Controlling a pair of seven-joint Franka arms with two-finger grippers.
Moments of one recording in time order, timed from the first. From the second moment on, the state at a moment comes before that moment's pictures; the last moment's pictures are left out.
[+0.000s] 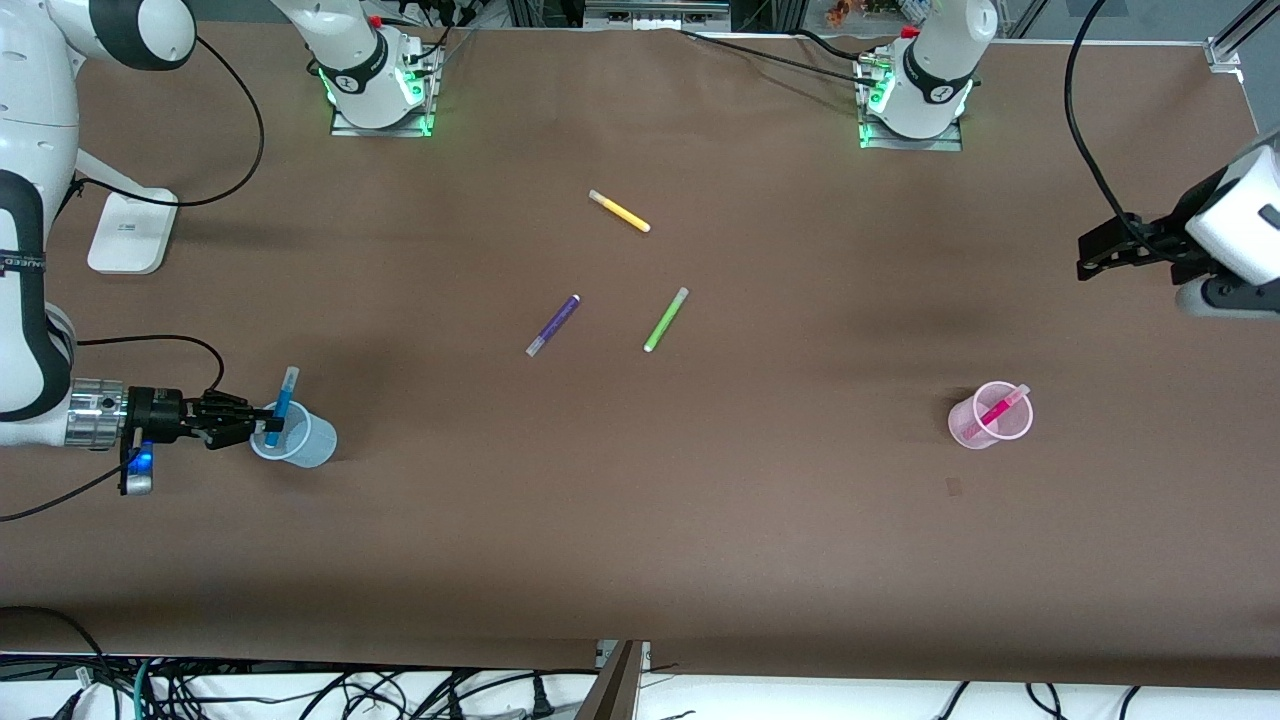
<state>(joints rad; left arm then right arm) 0.07 0.09 -0.12 -1.50 0.07 1.55 -0.03 -0.29 0.85 -0.02 -1.32 0.76 1.68 0.03</state>
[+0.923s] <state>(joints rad) 0.01 -0.05 -0.05 -1.71 0.07 1.71 -0.03 -0.27 0.81 0.00 -1.23 0.68 1.66 0.04</state>
